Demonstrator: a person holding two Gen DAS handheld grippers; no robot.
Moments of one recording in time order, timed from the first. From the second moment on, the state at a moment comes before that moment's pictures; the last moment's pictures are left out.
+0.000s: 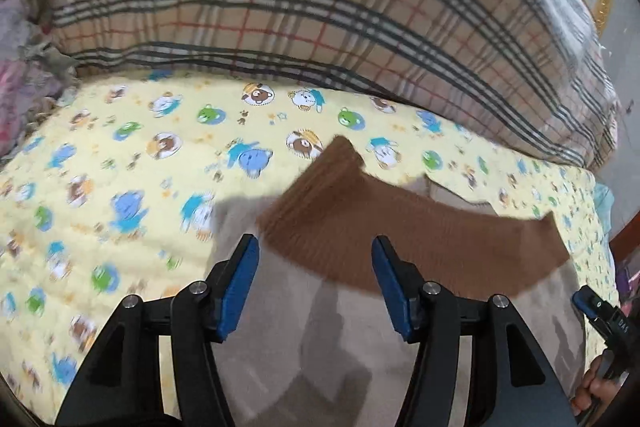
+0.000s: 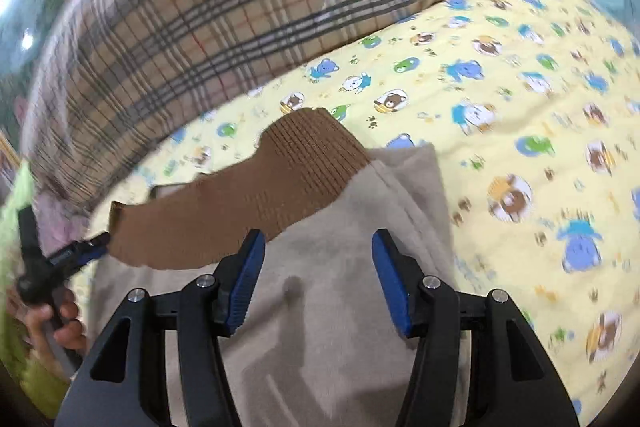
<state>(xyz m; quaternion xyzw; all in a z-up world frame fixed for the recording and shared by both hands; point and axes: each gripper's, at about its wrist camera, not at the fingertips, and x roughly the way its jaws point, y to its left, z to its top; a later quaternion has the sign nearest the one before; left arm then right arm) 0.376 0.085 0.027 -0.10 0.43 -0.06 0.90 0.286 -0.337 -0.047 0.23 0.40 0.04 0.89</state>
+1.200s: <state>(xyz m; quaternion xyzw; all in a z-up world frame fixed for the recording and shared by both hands) 0.159 0.112 -0.014 -0.20 0.49 -0.04 0.85 0.126 -0.315 -0.041 0.19 0.43 0.10 0.88</state>
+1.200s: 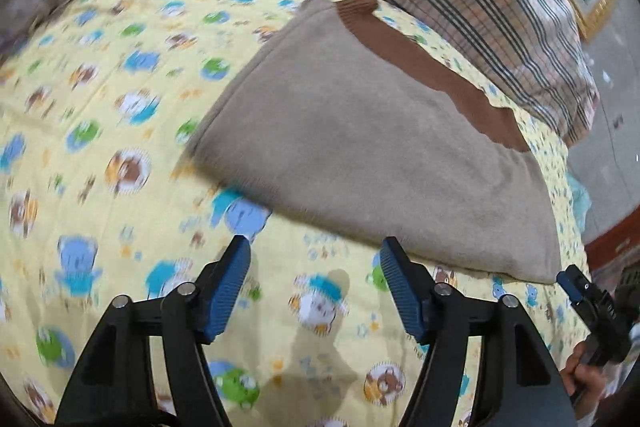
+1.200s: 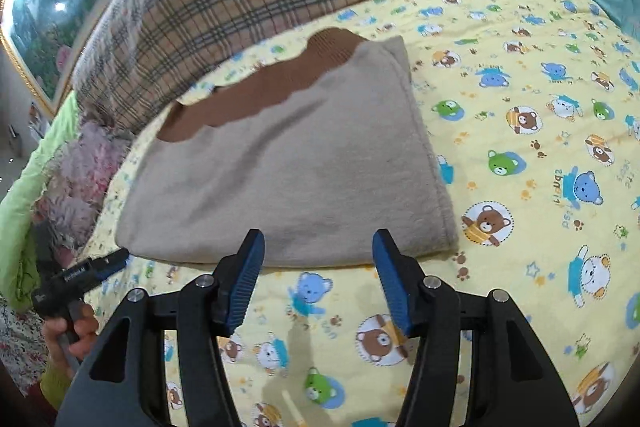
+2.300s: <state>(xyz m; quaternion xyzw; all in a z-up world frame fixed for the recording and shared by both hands) 0.260 0.117 -0.020 -0.32 0.41 0.03 0.85 0.149 -0.295 -0.064 0.26 0.35 0.23 0.87</state>
